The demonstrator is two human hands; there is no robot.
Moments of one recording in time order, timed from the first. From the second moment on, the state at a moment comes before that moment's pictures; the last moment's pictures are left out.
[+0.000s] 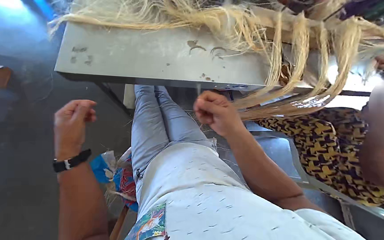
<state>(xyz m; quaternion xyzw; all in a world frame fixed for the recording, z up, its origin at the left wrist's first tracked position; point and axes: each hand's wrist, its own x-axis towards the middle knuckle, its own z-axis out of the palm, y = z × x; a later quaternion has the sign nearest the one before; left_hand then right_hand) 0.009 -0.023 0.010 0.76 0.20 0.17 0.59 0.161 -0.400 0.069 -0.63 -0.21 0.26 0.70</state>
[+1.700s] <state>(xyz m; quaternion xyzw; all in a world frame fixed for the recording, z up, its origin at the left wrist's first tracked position) 0.084 -0.195 0.026 0.68 0.00 0.17 0.72 0.164 -0.418 0.047 -0.54 -0.09 0.36 0.75</state>
